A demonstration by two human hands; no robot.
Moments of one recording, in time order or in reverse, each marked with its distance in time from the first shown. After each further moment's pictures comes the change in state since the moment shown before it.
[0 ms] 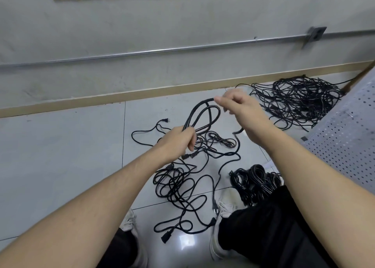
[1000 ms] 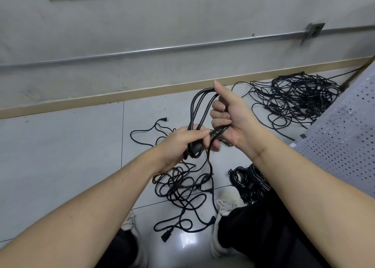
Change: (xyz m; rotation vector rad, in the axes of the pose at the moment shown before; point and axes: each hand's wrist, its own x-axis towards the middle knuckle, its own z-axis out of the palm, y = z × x) left_hand -0.006 0.006 0.013 -0.507 -0.323 0.174; right_hand -0.007 -0.019 0.027 0.894 -0.059 0.440
